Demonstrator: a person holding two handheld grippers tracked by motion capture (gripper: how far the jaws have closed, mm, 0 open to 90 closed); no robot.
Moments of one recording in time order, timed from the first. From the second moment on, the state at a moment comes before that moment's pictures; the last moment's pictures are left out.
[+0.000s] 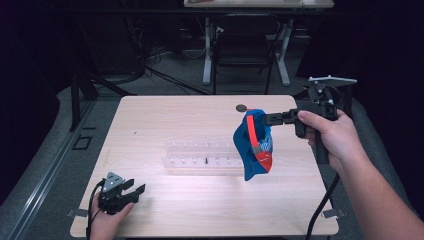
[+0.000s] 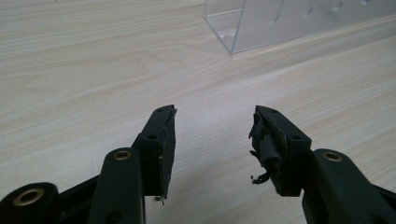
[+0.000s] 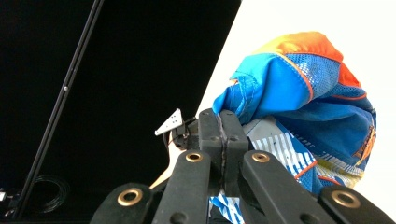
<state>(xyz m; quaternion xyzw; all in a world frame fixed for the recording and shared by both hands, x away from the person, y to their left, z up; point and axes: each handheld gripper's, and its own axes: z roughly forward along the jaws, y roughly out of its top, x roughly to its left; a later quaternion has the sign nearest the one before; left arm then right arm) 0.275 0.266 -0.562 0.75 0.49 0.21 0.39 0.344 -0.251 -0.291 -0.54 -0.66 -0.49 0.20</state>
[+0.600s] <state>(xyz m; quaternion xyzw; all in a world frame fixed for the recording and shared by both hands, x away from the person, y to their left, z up) 0.275 0.266 -0.562 0.75 0.49 0.21 0.39 0.364 -0.221 -0.282 -0.52 -0.66 -0.50 0.20</state>
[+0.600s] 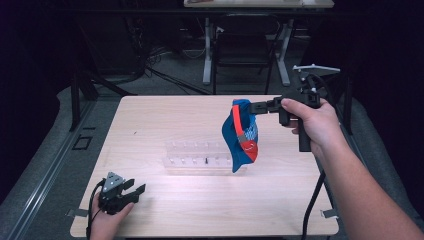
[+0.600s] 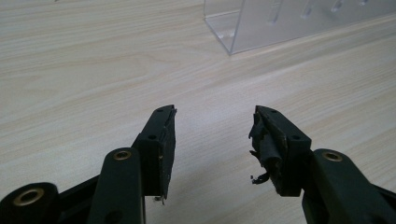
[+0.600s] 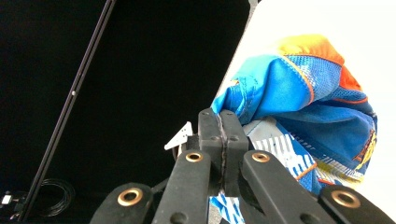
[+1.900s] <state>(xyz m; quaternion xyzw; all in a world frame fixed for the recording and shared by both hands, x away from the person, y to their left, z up) 0.275 0.264 -0.561 0.75 0.49 0.20 0.39 0.396 -0.174 -0.291 -0.53 -0.64 -0.52 0.21</state>
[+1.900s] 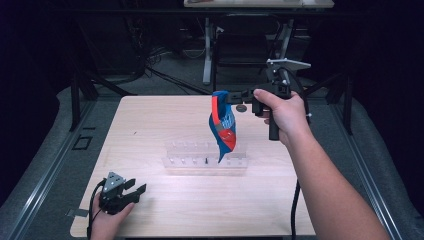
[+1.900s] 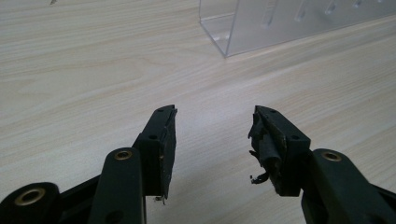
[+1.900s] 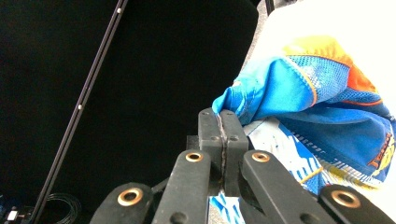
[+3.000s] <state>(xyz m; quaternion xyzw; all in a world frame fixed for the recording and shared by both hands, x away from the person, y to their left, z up) 0.272 0.256 -0.554 0.76 0.46 0.21 0.40 0.405 -0.154 -0.316 -0.53 -0.63 -0.52 0.21</state>
